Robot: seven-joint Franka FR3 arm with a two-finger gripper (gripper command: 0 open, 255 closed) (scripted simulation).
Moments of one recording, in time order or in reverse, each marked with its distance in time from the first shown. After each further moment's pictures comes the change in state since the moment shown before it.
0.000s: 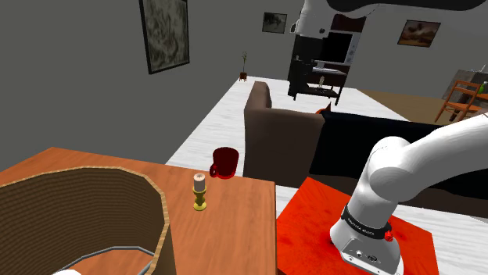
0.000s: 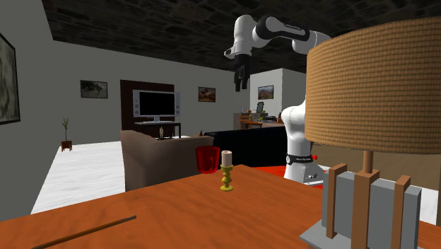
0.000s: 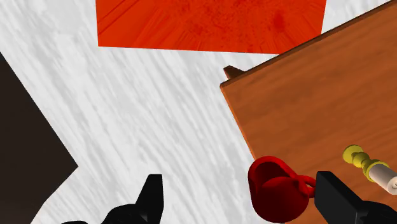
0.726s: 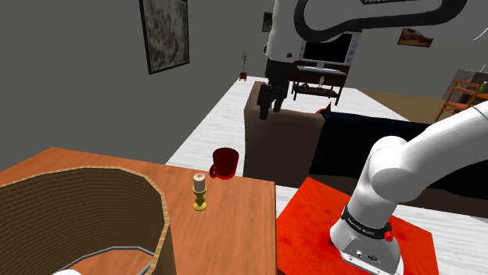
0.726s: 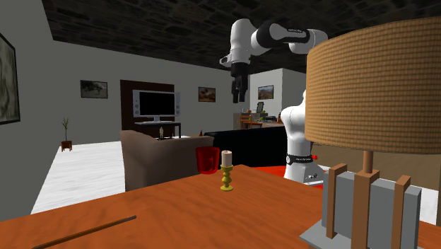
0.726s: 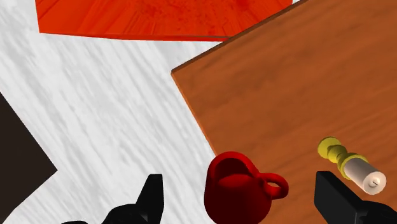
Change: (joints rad) arm 0.045 0.110 0.162 -0.086 0.093 0.196 0.182
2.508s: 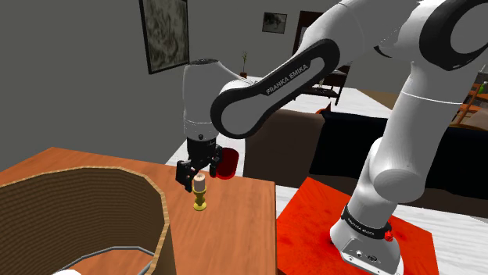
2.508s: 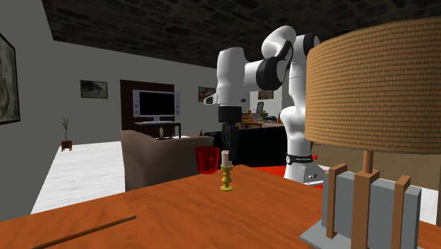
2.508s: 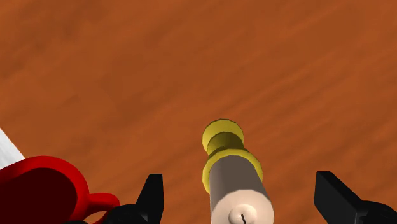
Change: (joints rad) arm 0.048 0.673 0.359 0.137 -0.111 0.516 0.518
